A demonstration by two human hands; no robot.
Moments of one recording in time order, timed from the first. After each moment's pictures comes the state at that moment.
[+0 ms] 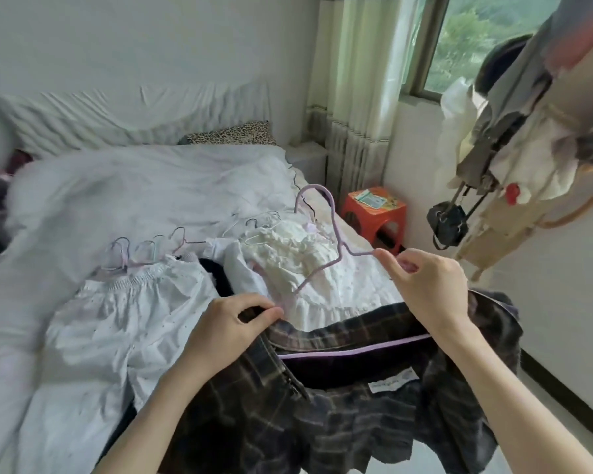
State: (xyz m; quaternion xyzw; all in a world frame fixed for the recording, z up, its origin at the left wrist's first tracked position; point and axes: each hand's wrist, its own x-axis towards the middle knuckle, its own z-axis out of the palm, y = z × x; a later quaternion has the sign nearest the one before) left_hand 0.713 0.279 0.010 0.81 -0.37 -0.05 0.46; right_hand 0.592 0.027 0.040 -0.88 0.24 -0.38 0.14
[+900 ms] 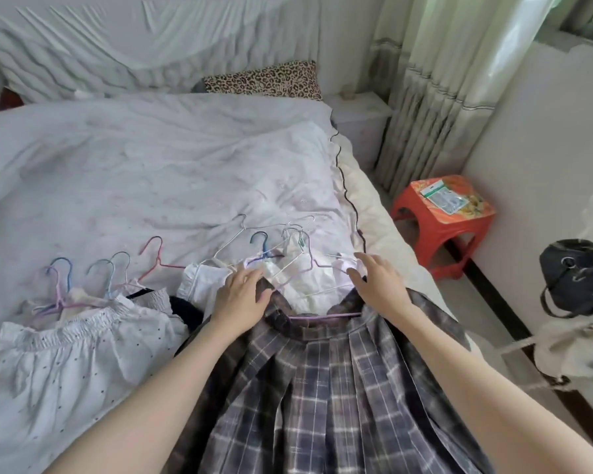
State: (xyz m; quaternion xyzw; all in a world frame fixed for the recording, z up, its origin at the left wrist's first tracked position) left_hand 1.097 0.040 -0.157 0.96 -0.20 -0.13 0.15; right_hand 1.021 -0.205 -0.154 -0.96 0.19 -0.03 0.21
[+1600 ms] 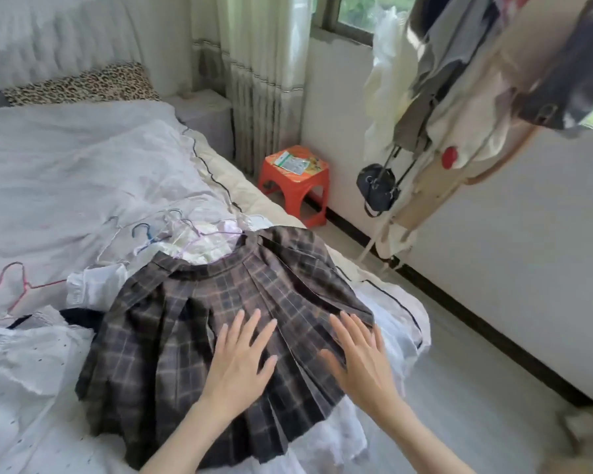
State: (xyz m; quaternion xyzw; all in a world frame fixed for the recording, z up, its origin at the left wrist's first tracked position) left_hand 0.846 0.084 -0.163 0.83 -0.55 -0.05 0.10; right_hand 0.668 -0.054 -0.145 -0.93 0.36 -0.05 0.05
